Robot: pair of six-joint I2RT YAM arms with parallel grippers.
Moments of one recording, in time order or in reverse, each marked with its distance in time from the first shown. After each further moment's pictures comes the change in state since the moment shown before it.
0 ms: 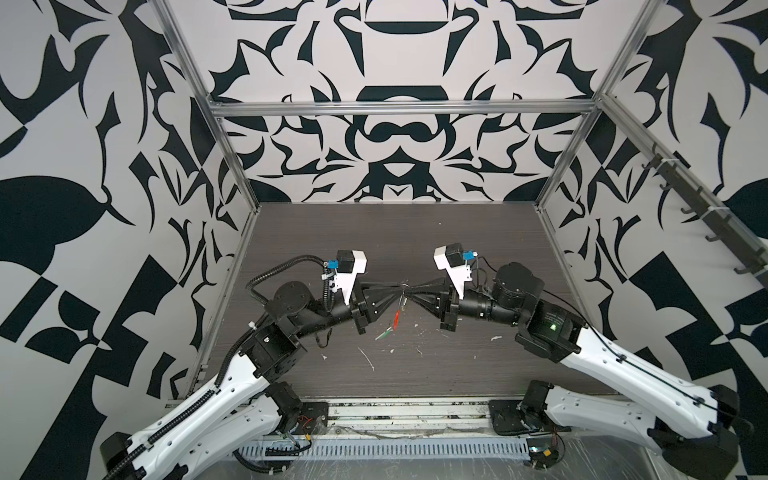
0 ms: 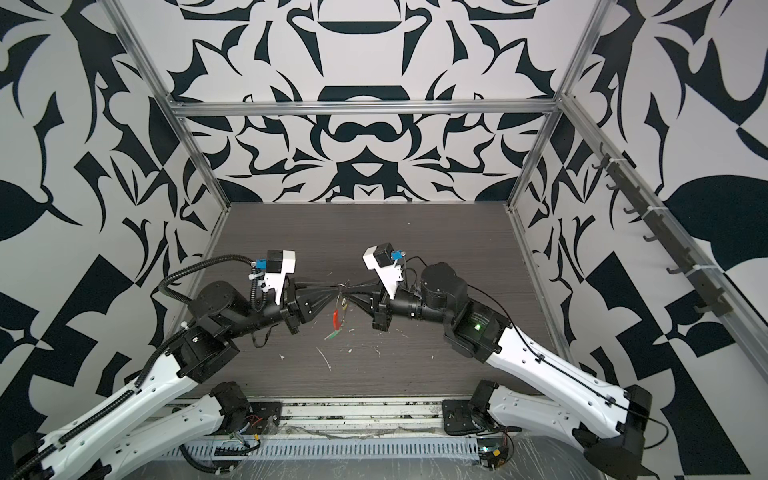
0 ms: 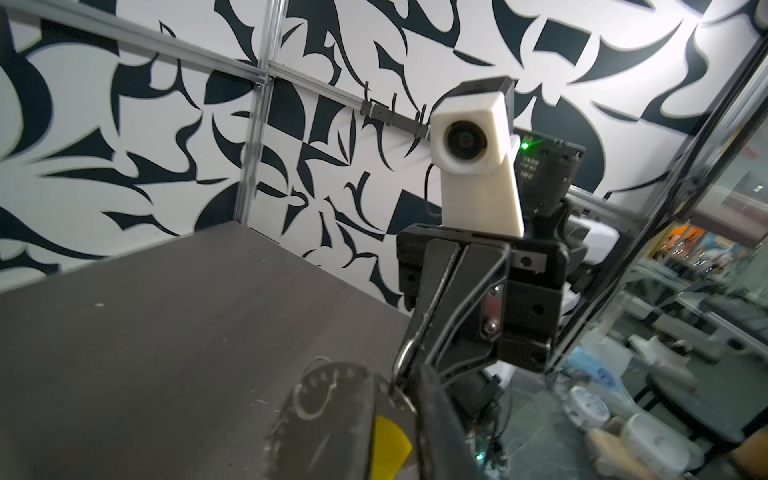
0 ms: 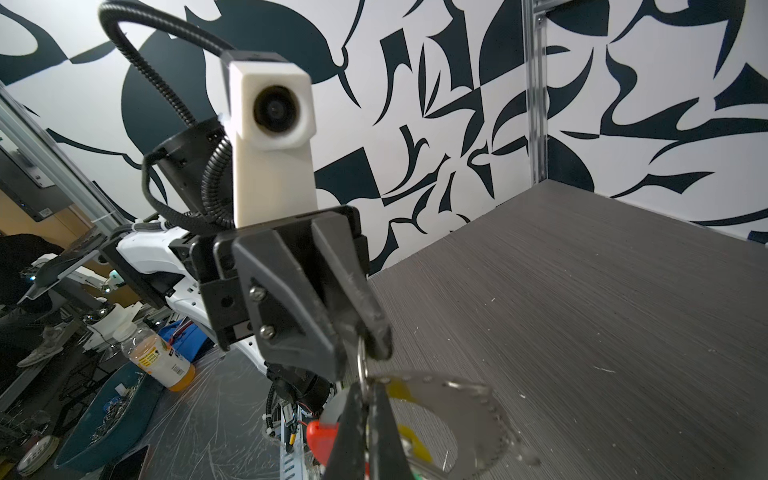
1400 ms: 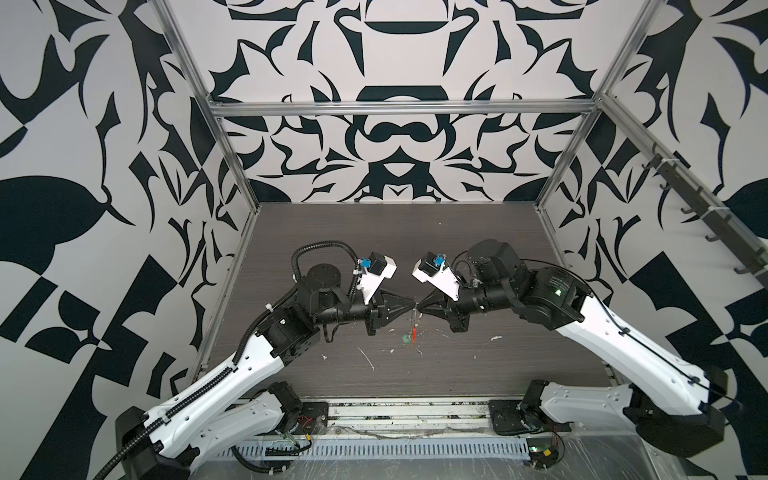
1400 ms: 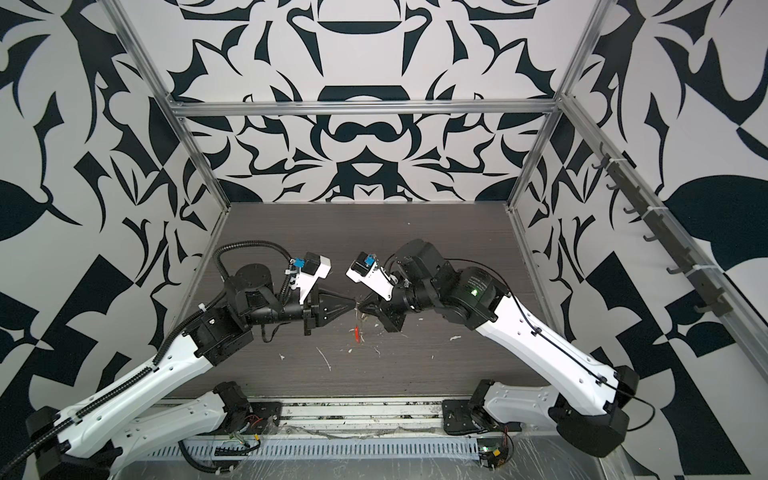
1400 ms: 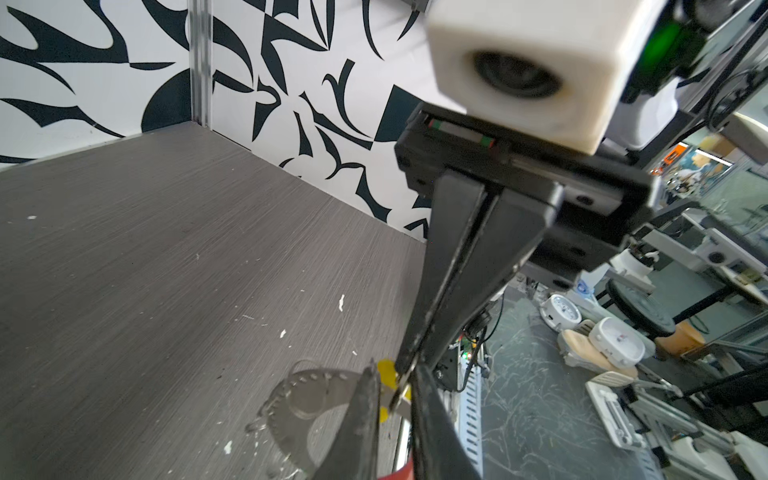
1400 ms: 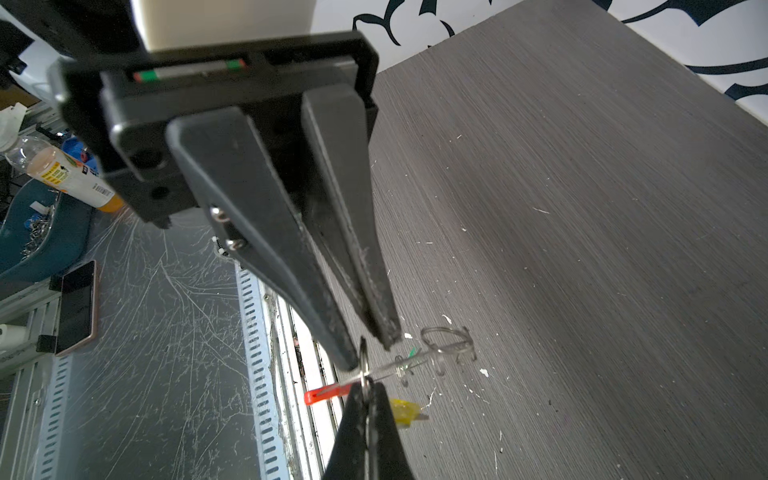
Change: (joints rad) left arm 0.000 0.166 0.105 -0.234 0.160 0.124; right arm -0.029 0.216 0.410 -0.784 -0.002 -0.377
